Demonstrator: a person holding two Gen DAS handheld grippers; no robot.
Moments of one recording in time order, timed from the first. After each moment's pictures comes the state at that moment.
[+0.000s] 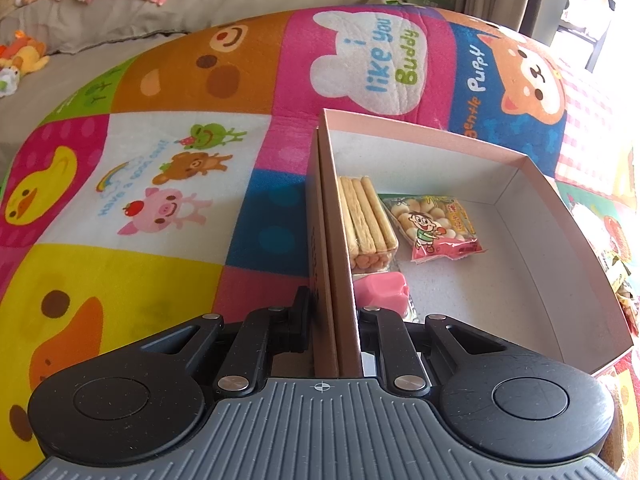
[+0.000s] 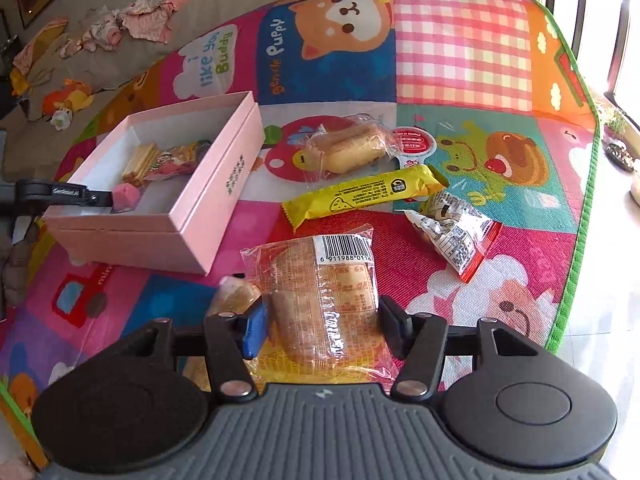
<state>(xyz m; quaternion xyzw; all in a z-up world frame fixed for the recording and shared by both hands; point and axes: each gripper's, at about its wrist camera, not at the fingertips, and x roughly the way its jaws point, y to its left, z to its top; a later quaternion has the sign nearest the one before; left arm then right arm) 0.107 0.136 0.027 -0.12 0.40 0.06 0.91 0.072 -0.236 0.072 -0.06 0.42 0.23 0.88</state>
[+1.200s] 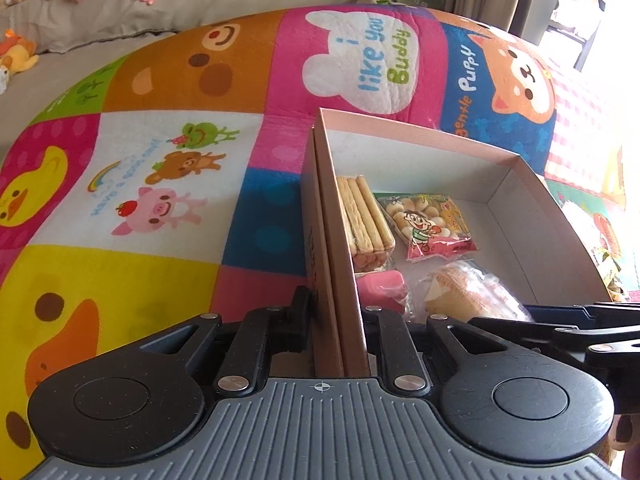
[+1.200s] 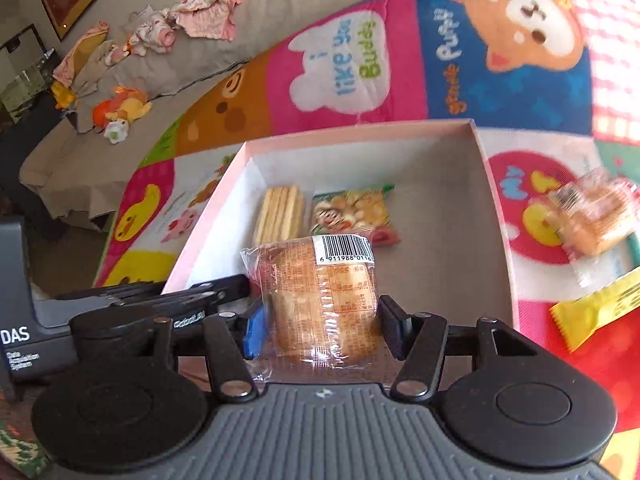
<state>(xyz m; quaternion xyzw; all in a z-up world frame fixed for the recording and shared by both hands) 0.106 0.140 0.027 -0.12 0.40 0.04 0.91 0.144 -0.052 0.054 0.04 0.46 0.31 0.83</state>
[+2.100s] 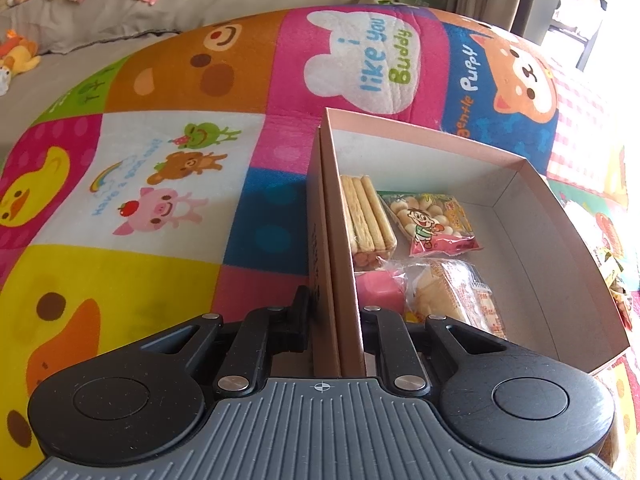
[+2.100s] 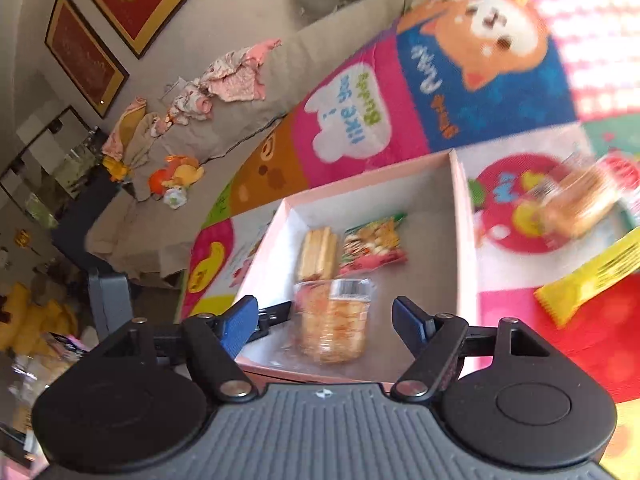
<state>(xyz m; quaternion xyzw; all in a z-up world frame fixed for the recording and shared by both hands) 0.107 0.141 0.026 -0.12 0.40 0.05 0.91 0.110 -0.139 0.100 0.09 0.36 0.32 0.87</state>
